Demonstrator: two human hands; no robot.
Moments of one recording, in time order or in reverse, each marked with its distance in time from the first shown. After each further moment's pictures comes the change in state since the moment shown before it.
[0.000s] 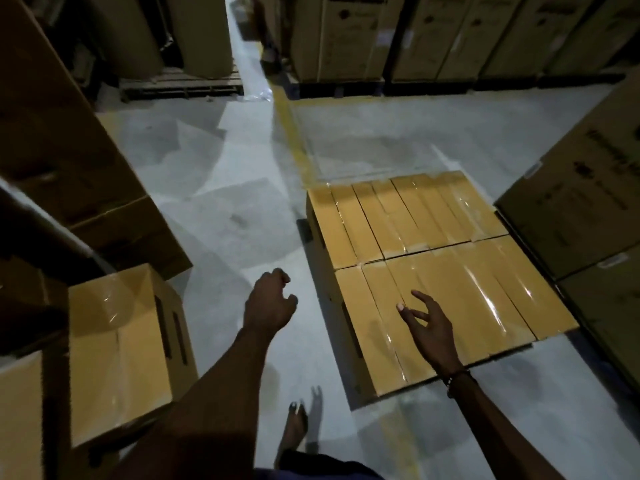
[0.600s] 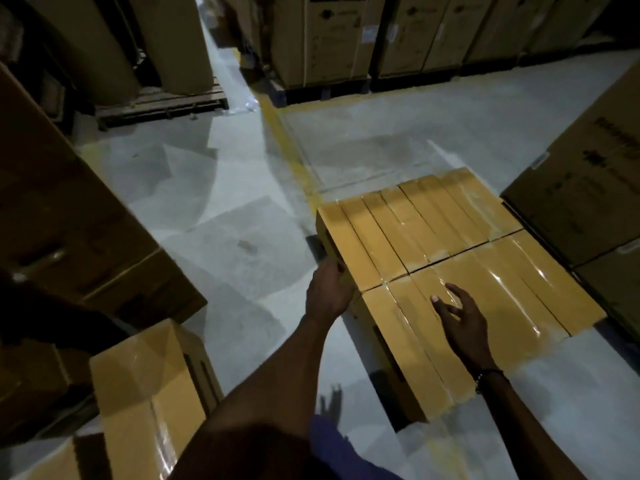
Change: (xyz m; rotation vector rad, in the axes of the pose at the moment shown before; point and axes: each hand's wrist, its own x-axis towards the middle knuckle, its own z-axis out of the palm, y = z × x) left_hand 0.172 0.014 -0.050 -0.200 -0.137 0.166; right_hand 0.086 -0.095 0.092 -0.018 0.200 0.044
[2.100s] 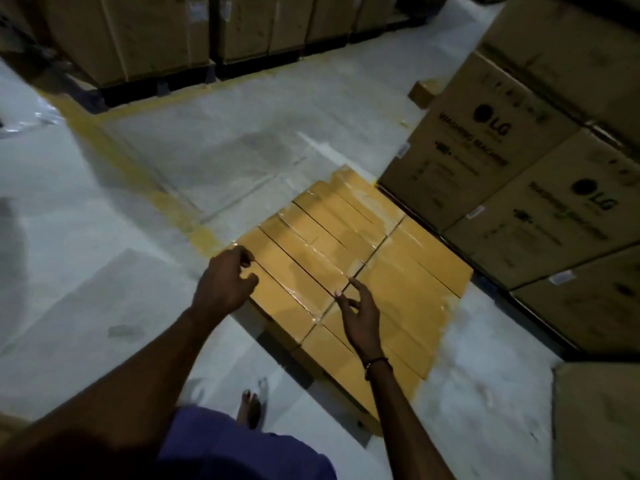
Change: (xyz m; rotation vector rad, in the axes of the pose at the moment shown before) left_hand 0.380 0.006 -0.101 0.113 -0.317 0.309; right_hand 0.228 -0.123 0.154 0.145 0.323 0.191
